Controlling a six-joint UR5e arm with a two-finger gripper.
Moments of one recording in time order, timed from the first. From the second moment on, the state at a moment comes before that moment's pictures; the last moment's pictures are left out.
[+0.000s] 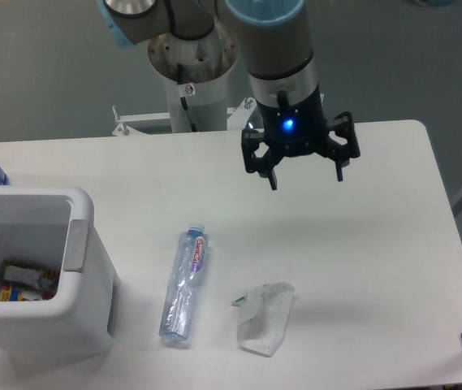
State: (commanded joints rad) arm 2.48 -1.74 -1.40 -1.24 1.71 0.55
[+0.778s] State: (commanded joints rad) arm 2.50 -1.77 -1.41 -1.17 1.64 0.54
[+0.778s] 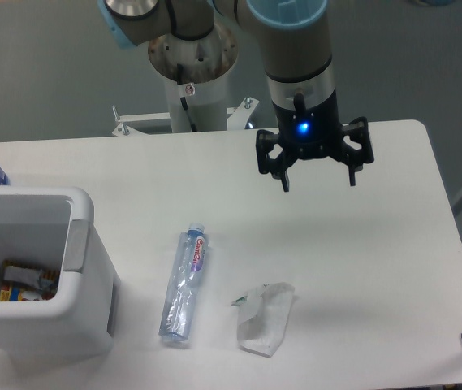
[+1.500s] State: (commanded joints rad) arm 2.46 -1.86 -1.44 -1.12 1.64 0.41
